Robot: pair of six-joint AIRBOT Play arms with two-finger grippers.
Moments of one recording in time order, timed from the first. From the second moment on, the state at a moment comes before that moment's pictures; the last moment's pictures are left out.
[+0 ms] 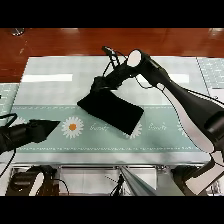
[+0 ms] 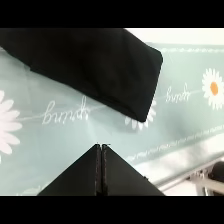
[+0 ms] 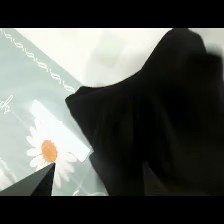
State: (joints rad) left arm 0.04 -0.29 0.64 0.89 -1.28 -1.53; right arm 0.52 -1.82 1.75 -0.89 1.12 1.48
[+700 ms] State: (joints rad) left arm 0.04 -0.32 0.60 0.92 -1.10 -1.54; right arm 0.06 -0.96 0.97 -1.20 1.11 1.68
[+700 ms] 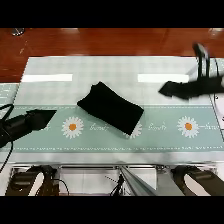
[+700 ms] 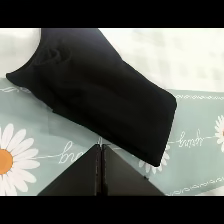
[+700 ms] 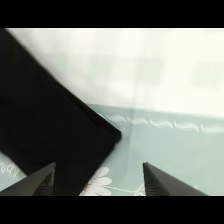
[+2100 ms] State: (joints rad) left arm 0.04 -0.32 0.42 0.87 -1.09 -1.54; right arm 0.31 -1.50 1.68 -1.00 1.23 1.52
